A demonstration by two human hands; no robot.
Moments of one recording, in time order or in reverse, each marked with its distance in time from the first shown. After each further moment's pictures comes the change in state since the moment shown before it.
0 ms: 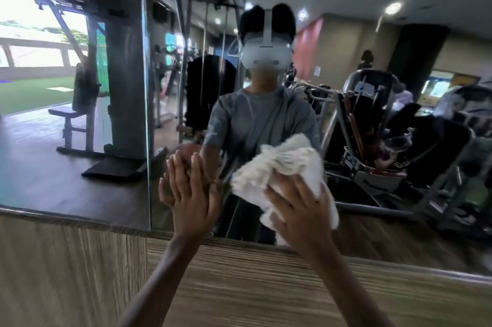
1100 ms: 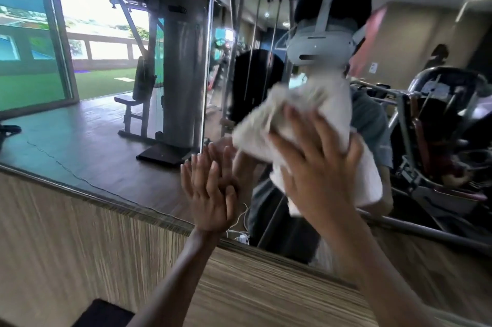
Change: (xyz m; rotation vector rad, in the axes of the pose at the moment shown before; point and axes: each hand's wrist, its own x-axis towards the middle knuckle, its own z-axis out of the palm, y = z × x) left_hand 0.025 -0.066 -0.001 0.009 0.377 0.167; right_hand 0.136 -0.050 -0.032 0.134 0.148 0.019
